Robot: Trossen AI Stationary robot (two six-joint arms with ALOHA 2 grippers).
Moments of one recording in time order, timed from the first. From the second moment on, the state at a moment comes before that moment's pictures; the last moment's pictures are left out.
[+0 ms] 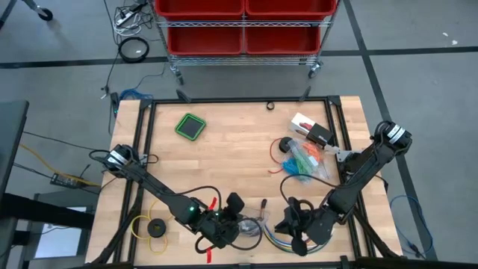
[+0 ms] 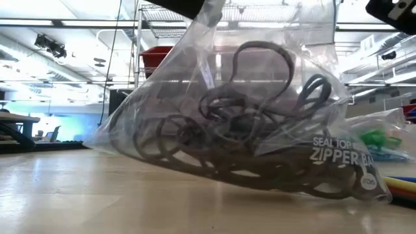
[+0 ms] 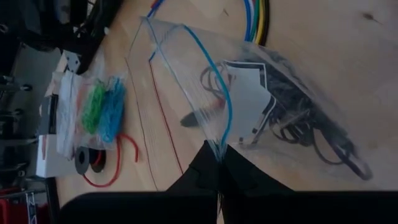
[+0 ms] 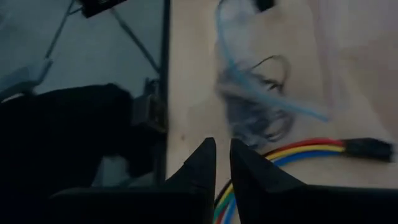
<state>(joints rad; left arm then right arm) -0.60 1.89 1.47 -0.49 -0.55 0.40 0.82 1.54 0.96 -0.12 0.46 0.84</state>
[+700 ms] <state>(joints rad) -0.62 1.89 1.47 -0.51 -0.55 0.33 0.77 1.59 0.88 -0.22 0.54 0.95</state>
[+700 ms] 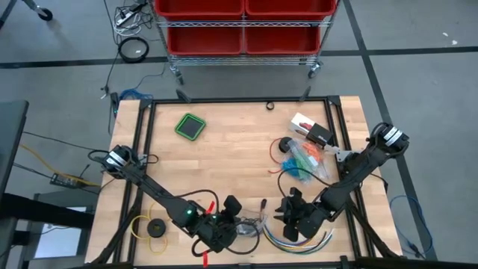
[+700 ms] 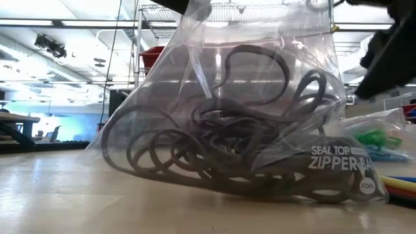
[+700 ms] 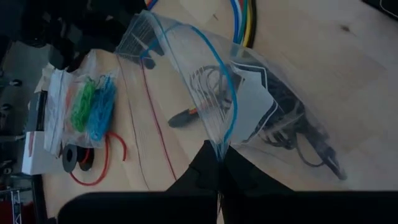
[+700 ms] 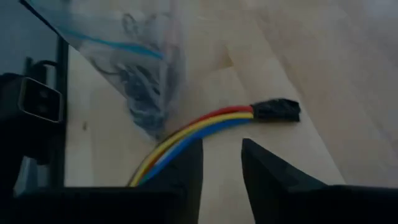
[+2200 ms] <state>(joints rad) -0.62 1.89 1.47 -0.47 -0.52 0.31 0.77 1.59 0.55 0.71 0.63 0.56</state>
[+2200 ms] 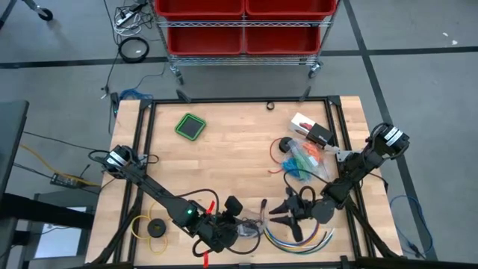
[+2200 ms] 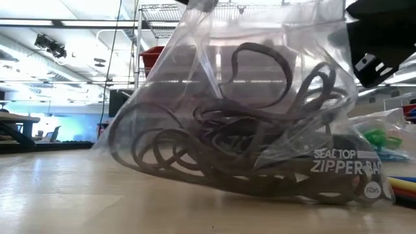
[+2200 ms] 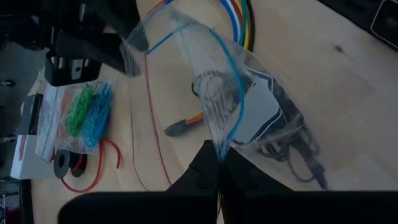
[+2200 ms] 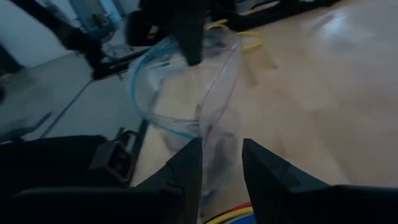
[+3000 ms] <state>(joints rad) -0.62 1.89 1.47 -0.46 -0.52 0.31 0.76 1.59 0.61 0.63 0.55 0.52</state>
